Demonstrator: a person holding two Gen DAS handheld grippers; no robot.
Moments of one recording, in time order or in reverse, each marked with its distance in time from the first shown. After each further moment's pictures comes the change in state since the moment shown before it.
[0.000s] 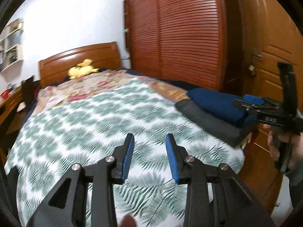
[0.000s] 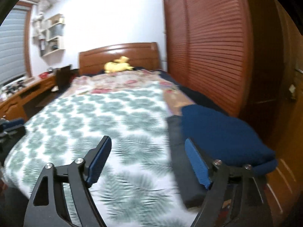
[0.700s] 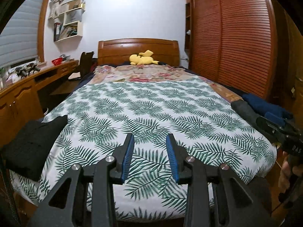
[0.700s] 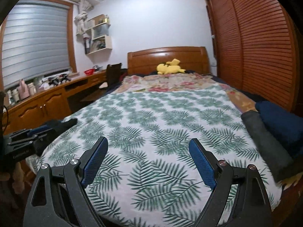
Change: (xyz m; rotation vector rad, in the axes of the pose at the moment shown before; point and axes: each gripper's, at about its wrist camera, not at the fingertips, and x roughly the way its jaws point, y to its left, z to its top) left arm -0.101 0.117 -0.130 -0.250 -0.031 0.325; right arm -0.013 0.190 -0.061 -0.069 -0.042 0.290
